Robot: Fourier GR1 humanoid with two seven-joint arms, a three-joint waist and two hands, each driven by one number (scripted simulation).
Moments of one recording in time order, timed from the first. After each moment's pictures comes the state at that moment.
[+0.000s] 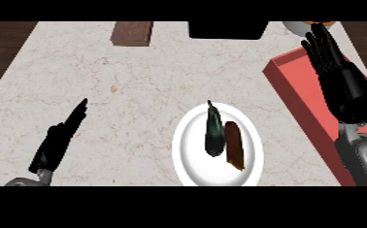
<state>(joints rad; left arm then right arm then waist) -0.04 0.53 -0.31 -1.29 0.20 0.16 -0.01 -0.30 -0.47 0.11 -1.61 -0.27 -0.13 0.01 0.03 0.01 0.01</state>
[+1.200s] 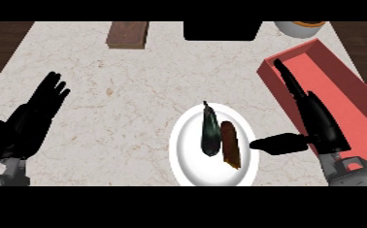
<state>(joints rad) -0.03 0.50 -0.07 -1.58 0.48 0.13 0.14 -0.20 -0.53 0.36 -1.75 0.13 -0.21 0.29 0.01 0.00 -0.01</state>
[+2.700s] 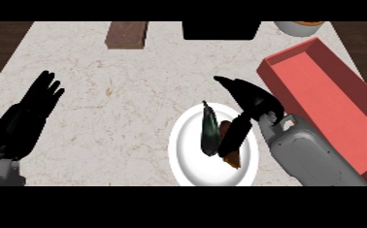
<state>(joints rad) -0.02 0.45 0.02 -1.61 0.44 0.07 0.19 -0.58 -0.34 0.51 -1.57 0.06 0.30 1.02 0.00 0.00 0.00</state>
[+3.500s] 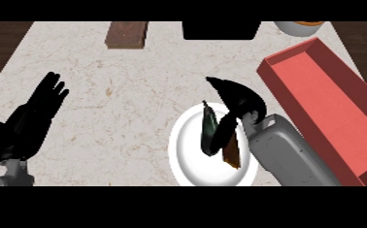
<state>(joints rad) -0.03 0.37 0.06 -1.62 0.36 0.04 0.21 -0.57 -0.20 0.46 -1.47 0.26 0.37 0.95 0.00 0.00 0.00</state>
